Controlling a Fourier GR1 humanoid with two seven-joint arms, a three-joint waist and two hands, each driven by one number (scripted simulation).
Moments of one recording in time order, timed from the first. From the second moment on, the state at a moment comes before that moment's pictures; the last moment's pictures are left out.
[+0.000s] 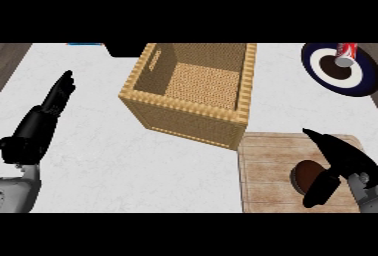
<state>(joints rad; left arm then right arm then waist) -0.17 0.40 -0.02 -1.56 -0.01 0.01 -0.01 -0.23 -0.75 0.46 -1.68 0.10 0.26 1.01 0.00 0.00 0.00</state>
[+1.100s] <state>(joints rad) -0.20 0.32 0.04 -1.56 -0.10 -0.04 0.00 -0.11 -0.56 0.34 -1.59 0.31 0.34 0.94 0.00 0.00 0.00</state>
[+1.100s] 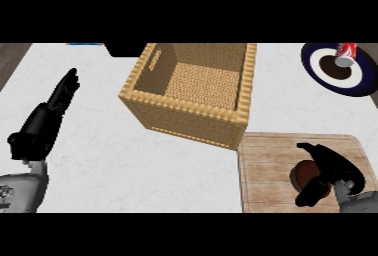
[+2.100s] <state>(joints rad) -0.21 0.30 0.07 -1.56 -0.12 -0.09 -0.01 -0.31 -0.65 0.27 -1.21 0.64 0.27 0.44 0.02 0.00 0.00</state>
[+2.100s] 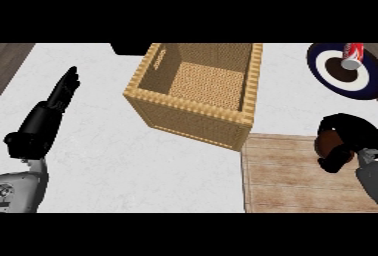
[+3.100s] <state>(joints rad) -0.21 0.30 0.10 -1.55 -0.12 -0.10 0.01 -0.67 -0.59 -0.04 -1.41 0.46 0.03 0.29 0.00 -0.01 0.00</state>
